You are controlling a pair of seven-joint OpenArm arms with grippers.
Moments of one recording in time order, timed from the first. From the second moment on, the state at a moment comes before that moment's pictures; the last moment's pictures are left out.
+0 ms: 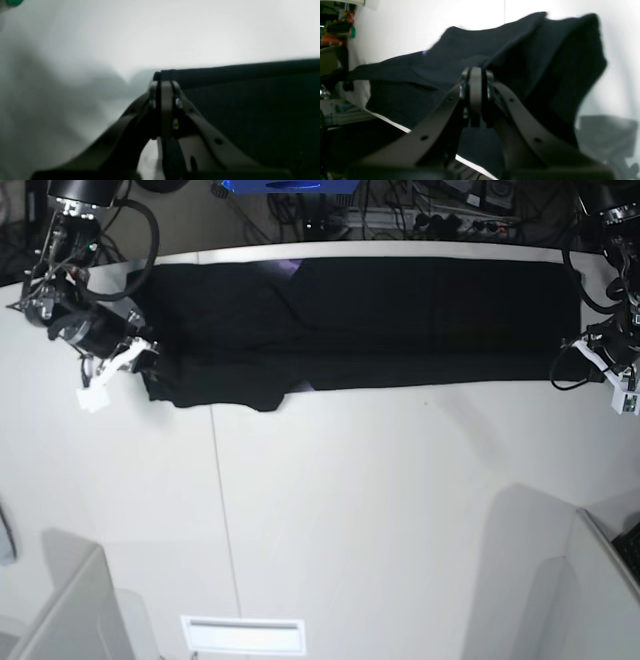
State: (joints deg) left arm 17.0 -30.8 -32.6 95.2 -28.1 -23.8 55.9; right arm -13.2 13.5 22.6 99.0 57.9 17.3 -68.1
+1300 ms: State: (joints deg) left arm 28.3 -32.0 -32.4 98.0 -28.0 -23.9 55.8; right arm -20.8 11.4 23.1 101.9 51.6 16.9 -67.3
